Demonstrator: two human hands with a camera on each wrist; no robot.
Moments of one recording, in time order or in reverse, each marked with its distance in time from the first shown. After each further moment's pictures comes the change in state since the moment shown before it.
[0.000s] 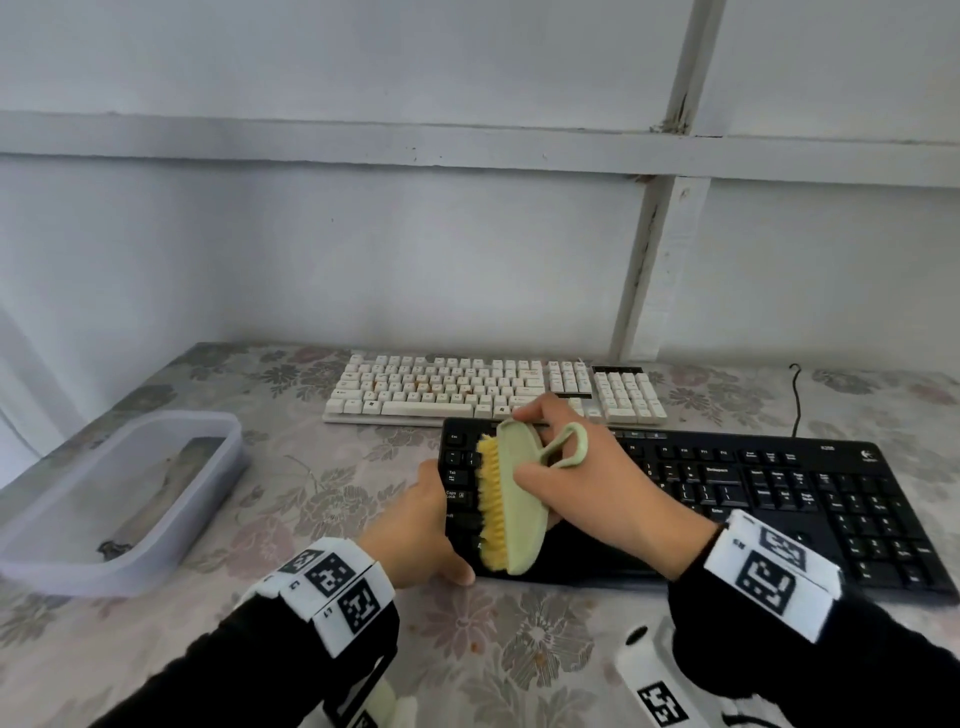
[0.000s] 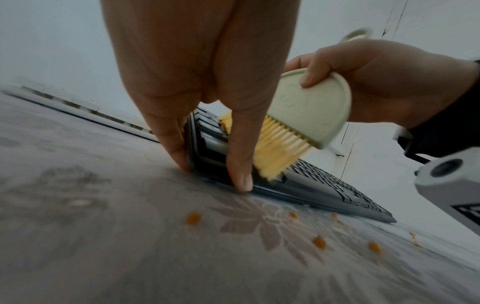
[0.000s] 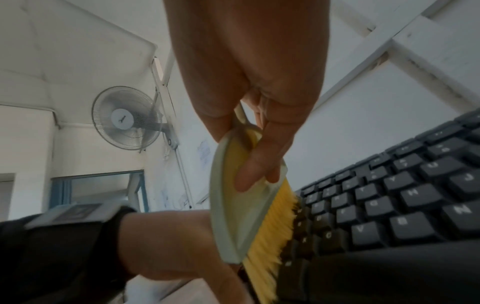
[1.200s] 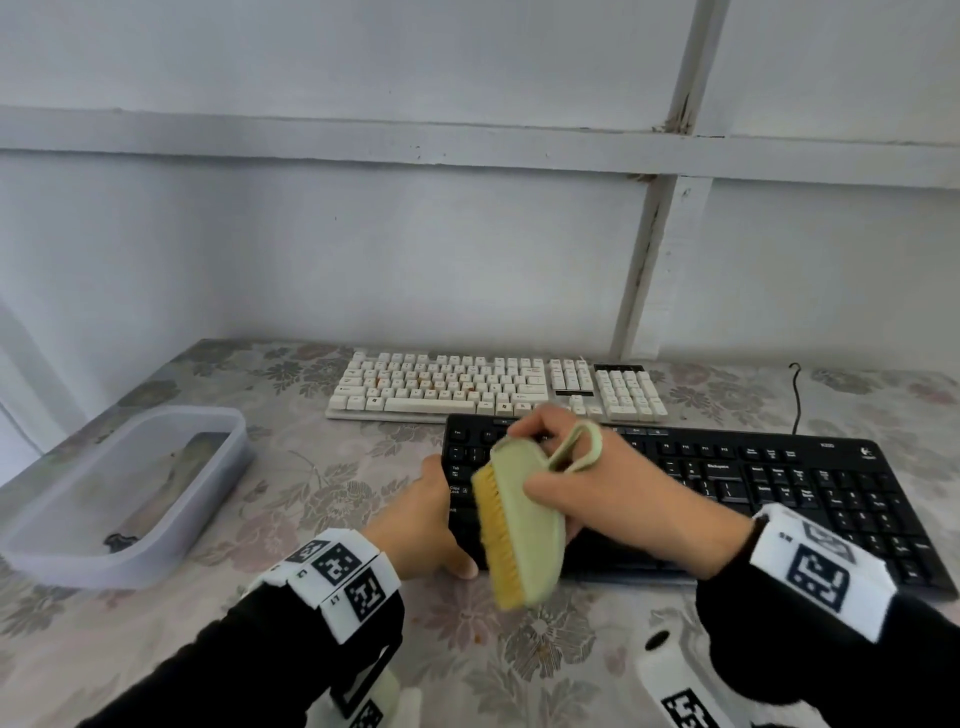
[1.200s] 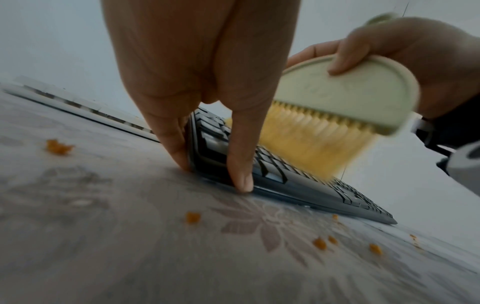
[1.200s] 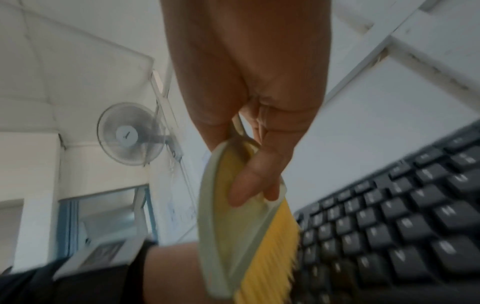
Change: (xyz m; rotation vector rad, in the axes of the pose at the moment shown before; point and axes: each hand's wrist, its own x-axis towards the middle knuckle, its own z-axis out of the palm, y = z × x) left_hand 0.001 0.000 0.001 -0.002 0.000 0.020; right_hand -0.013 -0.009 -0.007 0.019 -0.117 0.019
